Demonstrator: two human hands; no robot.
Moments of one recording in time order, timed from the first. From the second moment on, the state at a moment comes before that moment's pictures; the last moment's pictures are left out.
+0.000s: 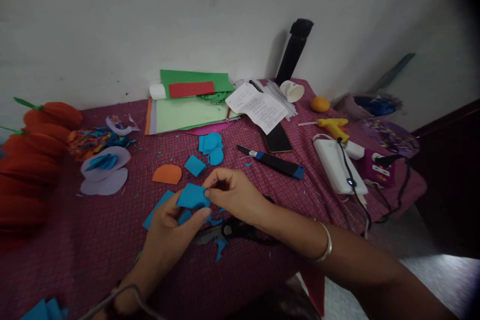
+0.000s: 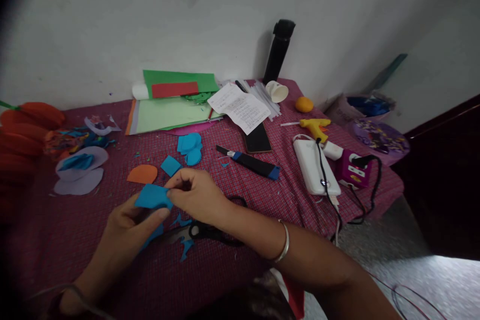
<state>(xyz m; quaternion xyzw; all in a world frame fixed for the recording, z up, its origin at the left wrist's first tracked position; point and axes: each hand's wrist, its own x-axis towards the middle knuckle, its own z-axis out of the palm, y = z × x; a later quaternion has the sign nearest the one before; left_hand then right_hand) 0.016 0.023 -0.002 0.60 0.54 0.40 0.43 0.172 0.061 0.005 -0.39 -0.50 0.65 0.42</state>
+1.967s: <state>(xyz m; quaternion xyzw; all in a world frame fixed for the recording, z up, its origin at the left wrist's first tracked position) -0.035 0.012 0.008 0.80 0.59 0.03 0.07 0.189 0.067 0.000 -0.35 -0.72 0.51 0.30</state>
